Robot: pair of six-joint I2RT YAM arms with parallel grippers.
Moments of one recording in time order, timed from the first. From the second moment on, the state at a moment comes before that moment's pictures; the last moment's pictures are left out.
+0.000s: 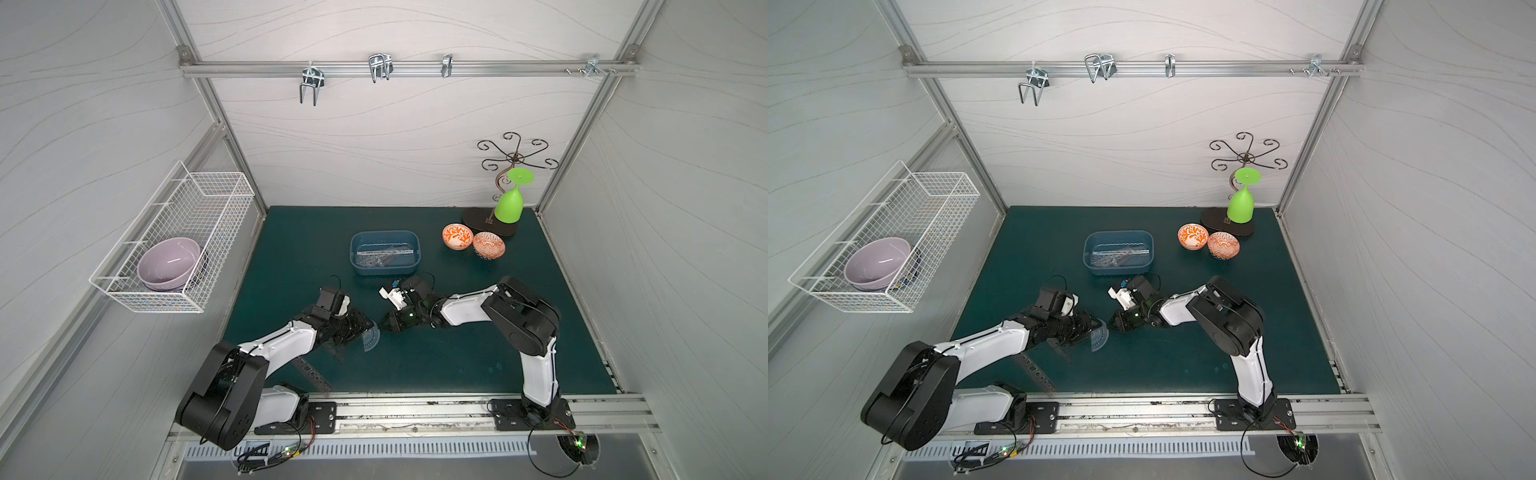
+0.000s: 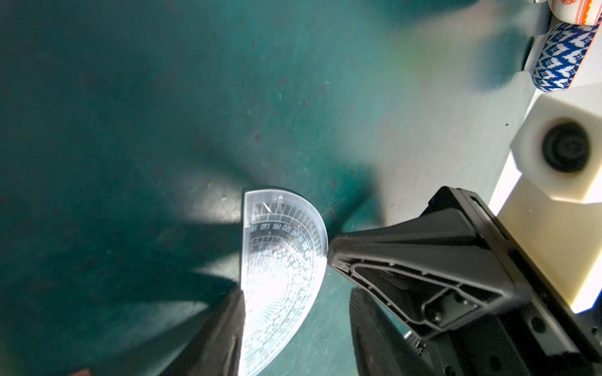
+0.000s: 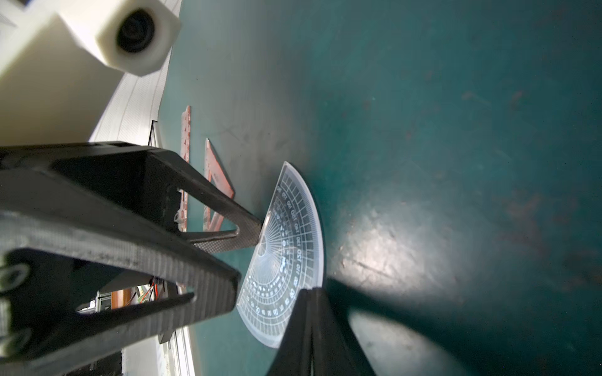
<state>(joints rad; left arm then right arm) -0.36 1.31 0.44 -0.17 0.45 -0.88 0.90 2.00 0.96 0.23 -0.60 0.51</state>
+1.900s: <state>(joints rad) -0.37 1.34 0.46 -0.23 0.44 -0.81 0.86 1.83 0.95 0.05 -0.64 0.59</state>
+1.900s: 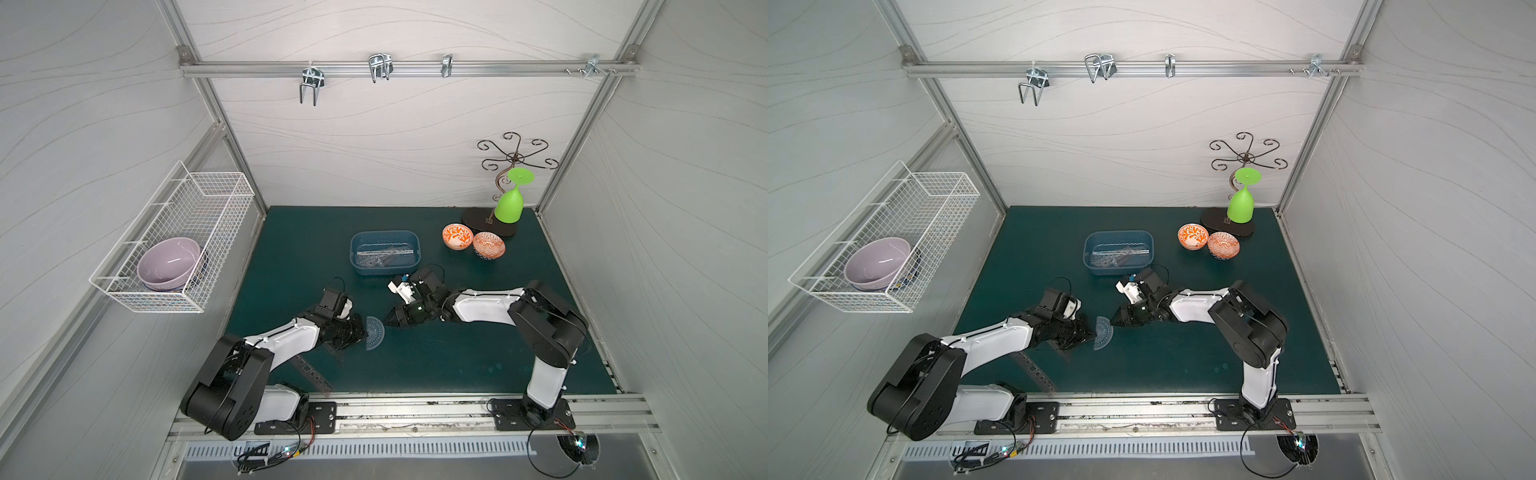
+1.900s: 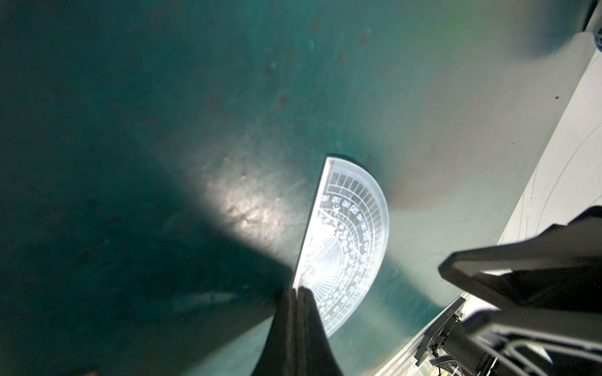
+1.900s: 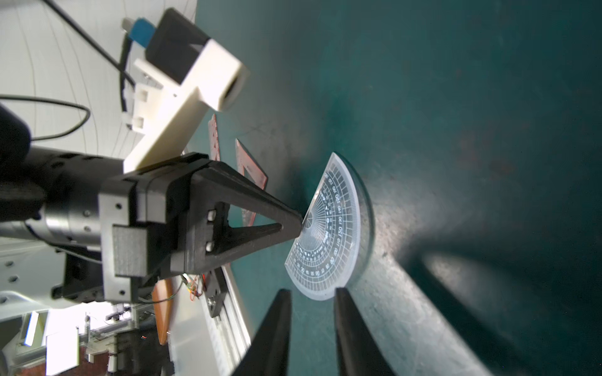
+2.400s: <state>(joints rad) -0.37 1.35 0.45 -0.20 0.45 -0.81 0.88 1.90 0.97 0.00 -0.68 0.70</state>
